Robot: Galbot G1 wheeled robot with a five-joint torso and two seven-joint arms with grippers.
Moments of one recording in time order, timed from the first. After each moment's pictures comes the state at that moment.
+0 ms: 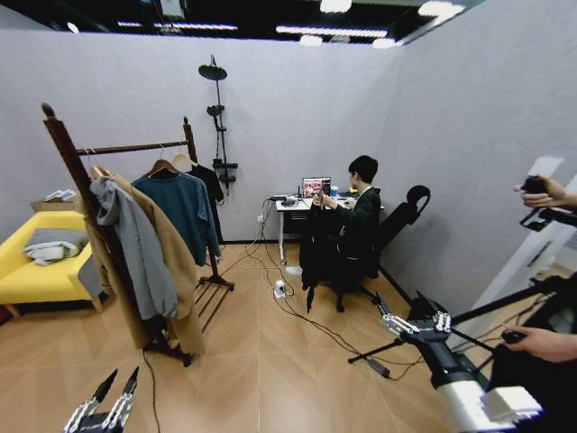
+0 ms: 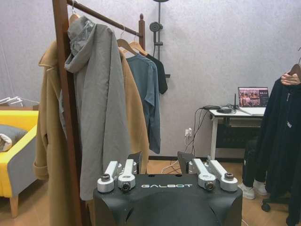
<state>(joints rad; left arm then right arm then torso) 2.02 -1.40 -0.95 -2.42 -0.44 0.00 0.09 -1.80 1.01 0.83 2.47 0.56 0.07 0.27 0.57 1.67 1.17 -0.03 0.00</state>
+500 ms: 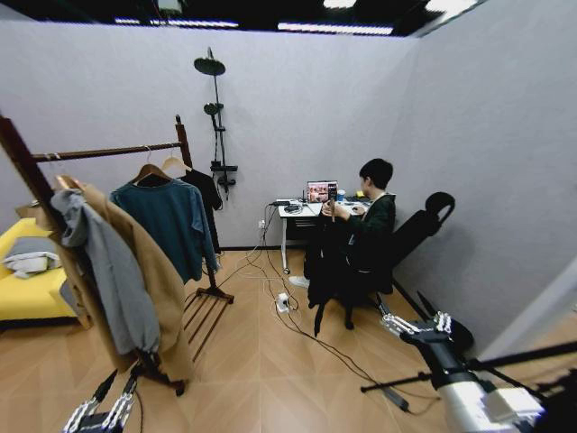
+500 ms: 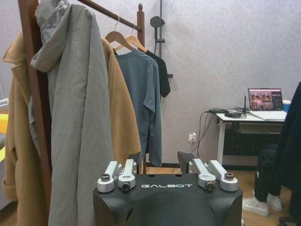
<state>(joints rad) 2.02 -1.40 -0.95 -2.42 -0.44 0.00 0.09 -1.79 1.02 0.83 2.47 0.57 0.07 0.27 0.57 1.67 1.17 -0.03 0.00</state>
